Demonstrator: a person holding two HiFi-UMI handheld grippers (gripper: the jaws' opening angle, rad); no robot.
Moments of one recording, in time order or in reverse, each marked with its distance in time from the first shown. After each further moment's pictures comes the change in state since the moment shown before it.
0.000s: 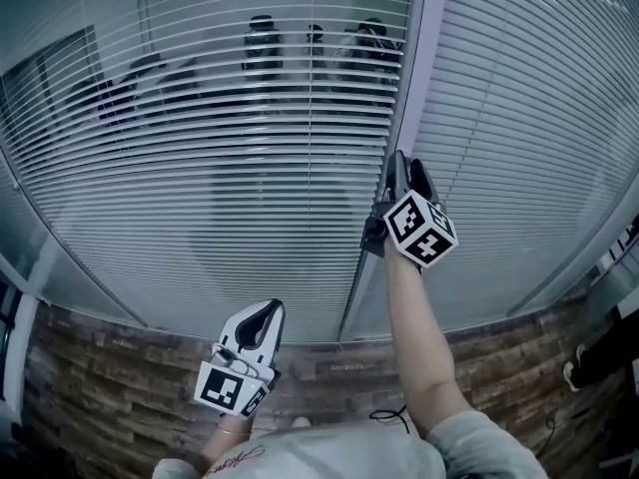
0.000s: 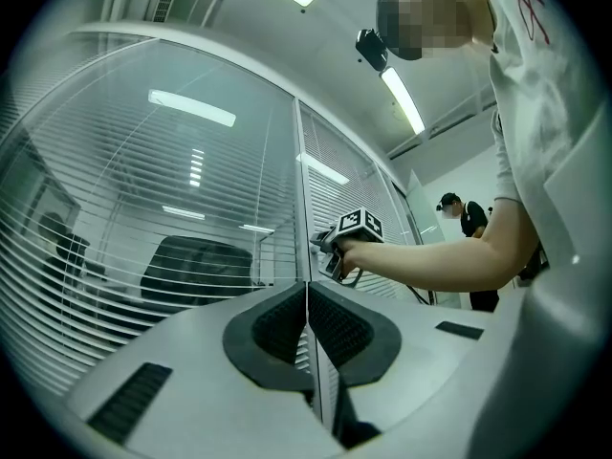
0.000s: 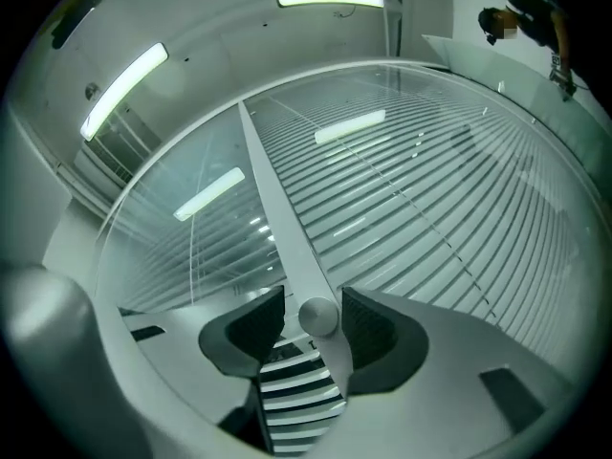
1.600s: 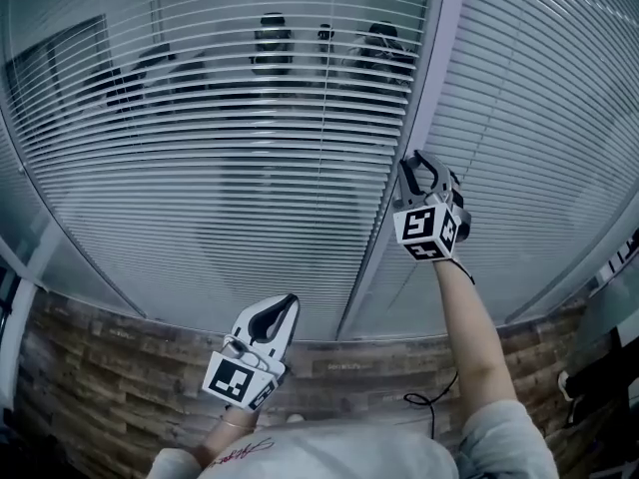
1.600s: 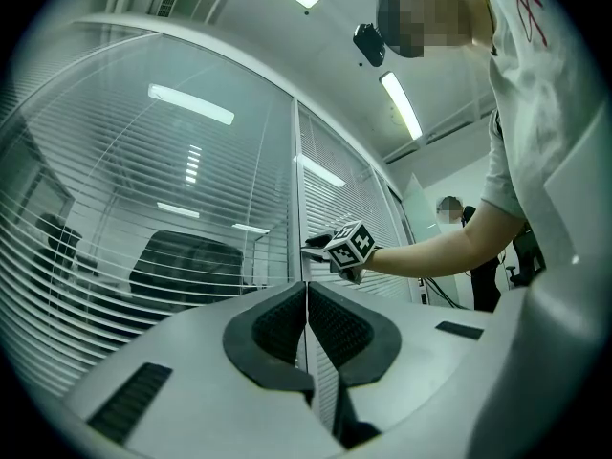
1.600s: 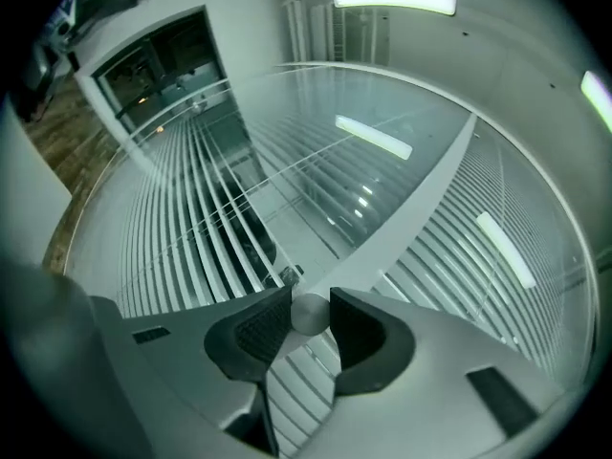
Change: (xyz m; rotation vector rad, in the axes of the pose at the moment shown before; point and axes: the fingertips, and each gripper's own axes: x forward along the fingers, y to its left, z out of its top) left arm 0.014 -0.009 0.000 -0.029 -0.005 -0.038; right arm 0.015 0.020 -0.016 -1.330 0.178 0.232
